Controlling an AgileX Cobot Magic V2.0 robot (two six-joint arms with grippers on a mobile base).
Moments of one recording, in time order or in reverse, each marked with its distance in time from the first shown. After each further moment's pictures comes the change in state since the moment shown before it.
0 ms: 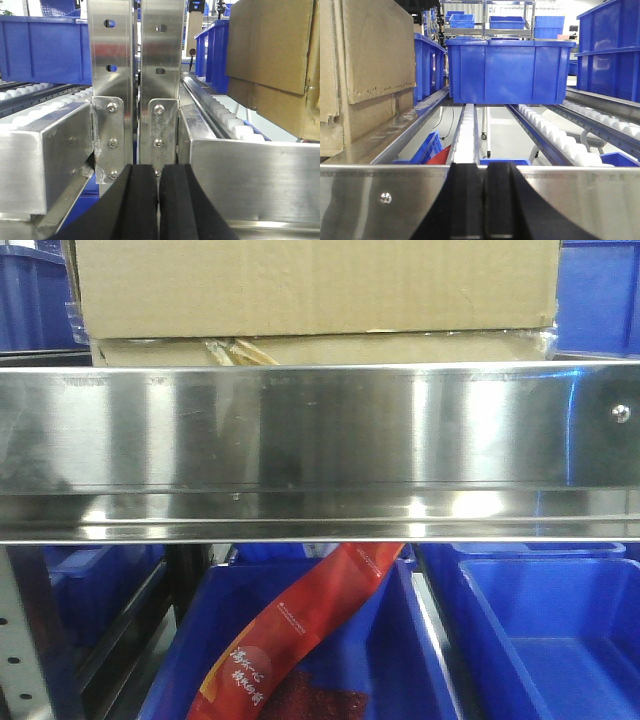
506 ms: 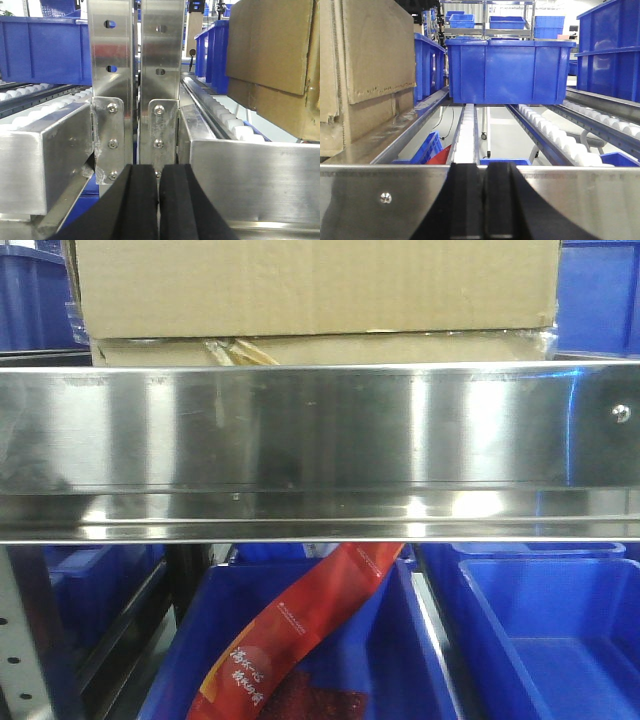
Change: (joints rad) left arm 0.000 0.000 0.000 0.000 0.000 0.000; right arm 0.000 0.000 0.000 0.000 0.000 0.000
